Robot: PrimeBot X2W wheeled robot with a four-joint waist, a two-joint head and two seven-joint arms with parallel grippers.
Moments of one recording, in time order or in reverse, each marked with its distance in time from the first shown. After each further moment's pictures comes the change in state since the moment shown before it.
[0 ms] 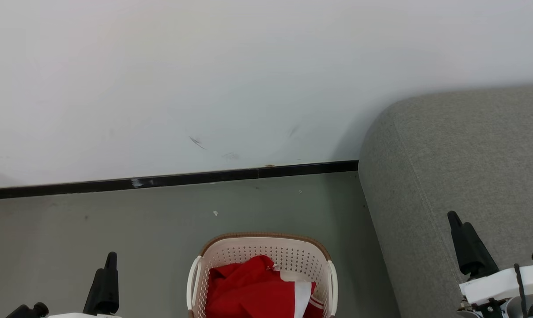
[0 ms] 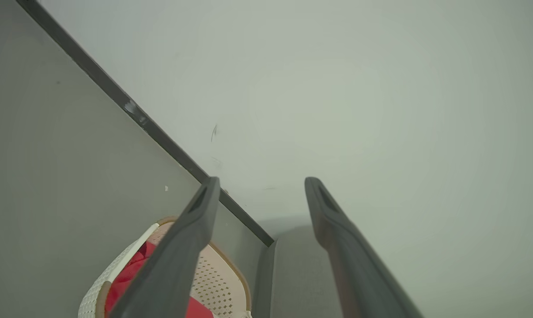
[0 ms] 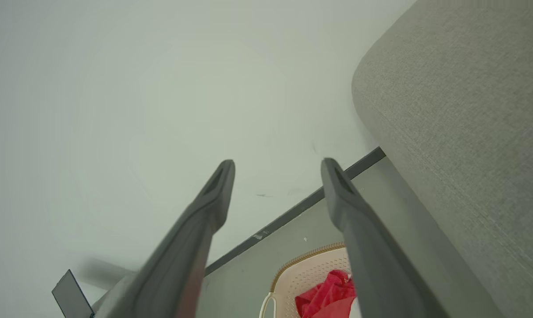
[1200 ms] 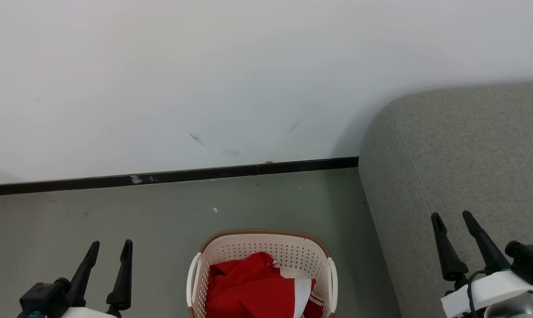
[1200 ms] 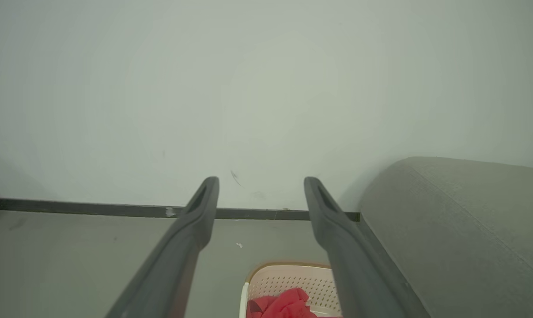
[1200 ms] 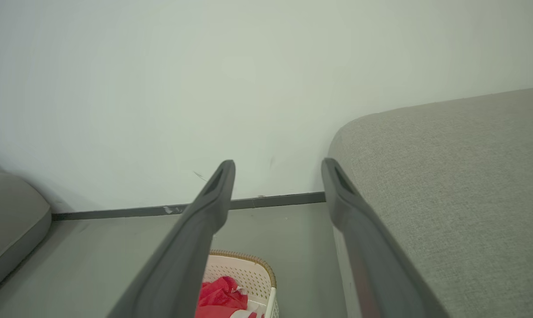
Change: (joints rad) left arm 0.003 0.060 -0.024 -0.085 0.722 -0.007 -0.125; right arm 0.016 -0.006 0.025 -0.046 -0.602 0.000 -0.129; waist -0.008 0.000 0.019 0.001
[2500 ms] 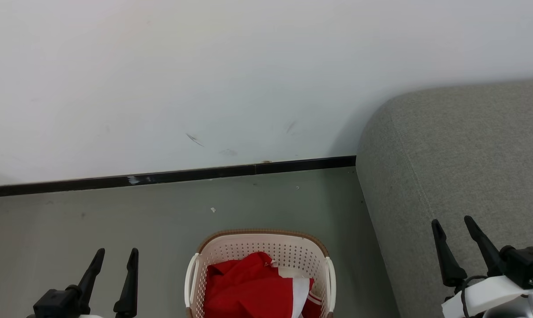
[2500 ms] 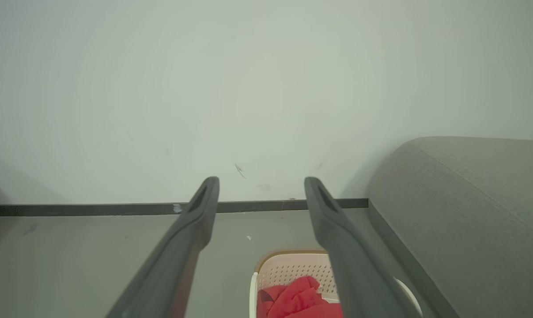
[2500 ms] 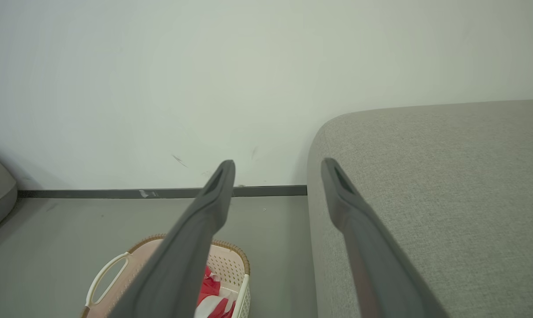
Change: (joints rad) left arm 0.017 -0.033 0.024 0.020 0.133 0.000 -0.025; right arm 0.001 0.010 -0.026 0.040 -0.145 0.000 -0.026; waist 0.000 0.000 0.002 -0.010
